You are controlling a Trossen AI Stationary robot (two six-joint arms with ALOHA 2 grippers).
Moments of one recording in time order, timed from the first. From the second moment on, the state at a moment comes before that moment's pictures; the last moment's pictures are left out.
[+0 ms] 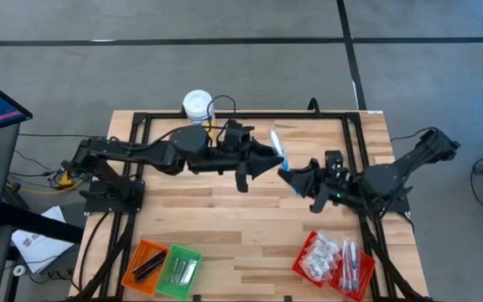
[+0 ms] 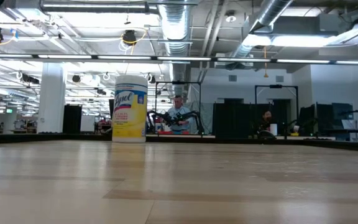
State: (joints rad) left arm -0.14 1.63 1.67 0.14 -0.15 -0.52; right arm 0.56 1.22 1.19 0.24 0.83 0.66
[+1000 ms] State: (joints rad) left arm -0.18 1.63 1.67 0.01 0.09 -0.61; right arm 0.48 1.22 1.18 0.17 0.39 0.96
